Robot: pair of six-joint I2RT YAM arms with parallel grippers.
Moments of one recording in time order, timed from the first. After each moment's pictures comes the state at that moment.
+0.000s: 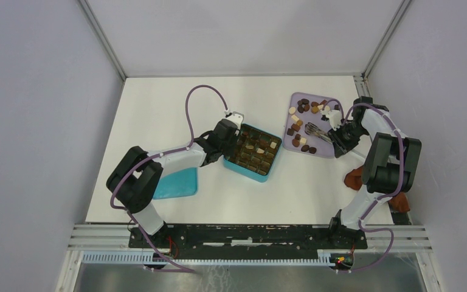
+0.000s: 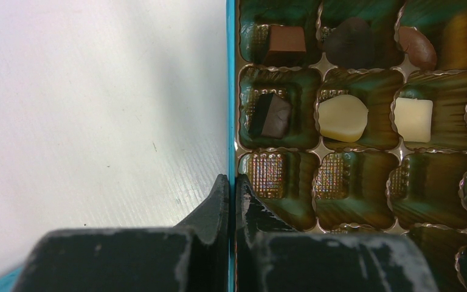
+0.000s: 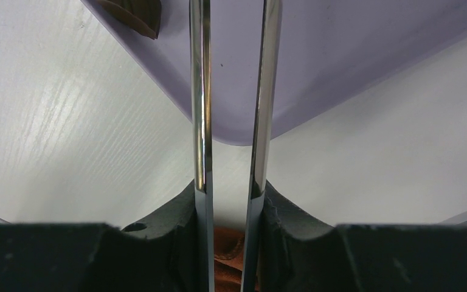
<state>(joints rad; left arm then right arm) -0.72 1.68 0.97 -0.05 -0.25 -0.18 -0.24 1.78 1.26 -0.95 -0.27 -0.87</state>
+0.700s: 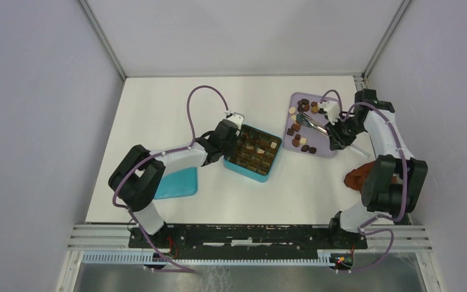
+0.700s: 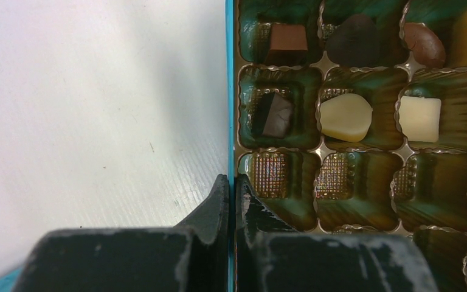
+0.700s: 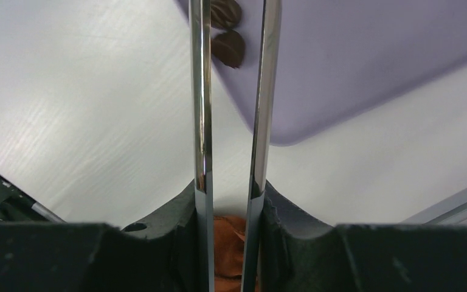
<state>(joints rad) -0.72 1.69 0.97 -0.05 -0.25 -0.18 -0.20 1.63 1.29 -1.04 -0.39 -0.91</state>
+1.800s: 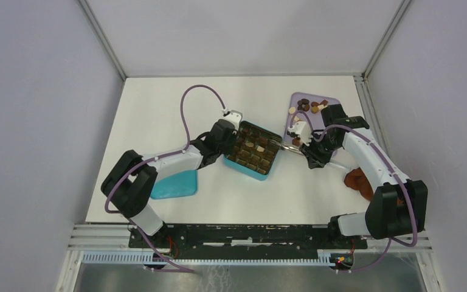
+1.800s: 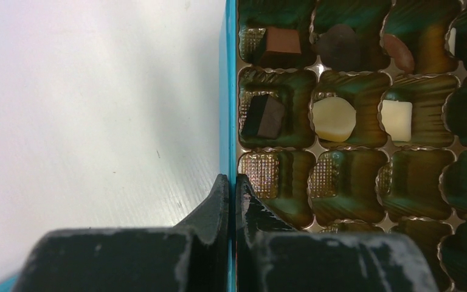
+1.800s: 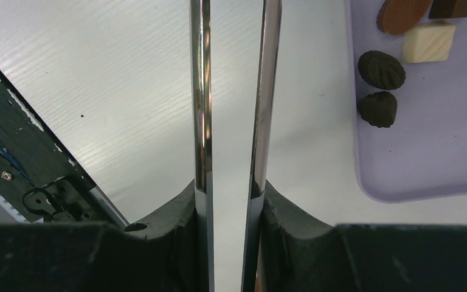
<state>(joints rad) -0.72 1.64 0.95 -0.01 -0.25 -0.18 0.15 1.37 1.07 -1.06 -0.39 -0.86</state>
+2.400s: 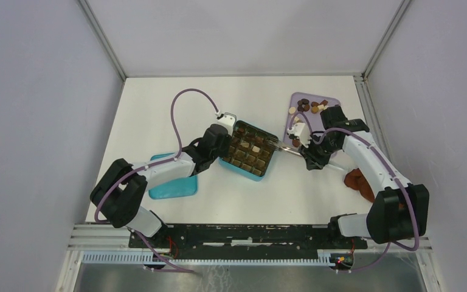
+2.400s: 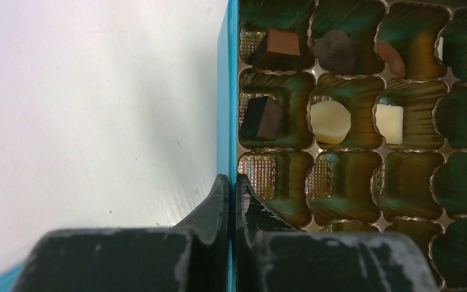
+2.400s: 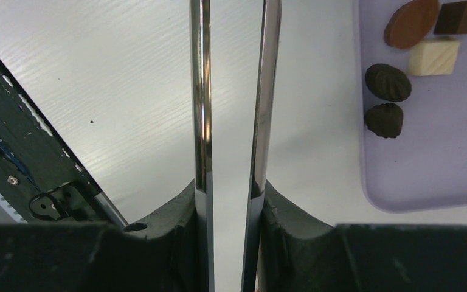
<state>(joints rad) -0.72 1.51 0.82 0.09 -0.29 -0.17 0.16 1.34 1.07 -1.05 -0.43 -0.86</state>
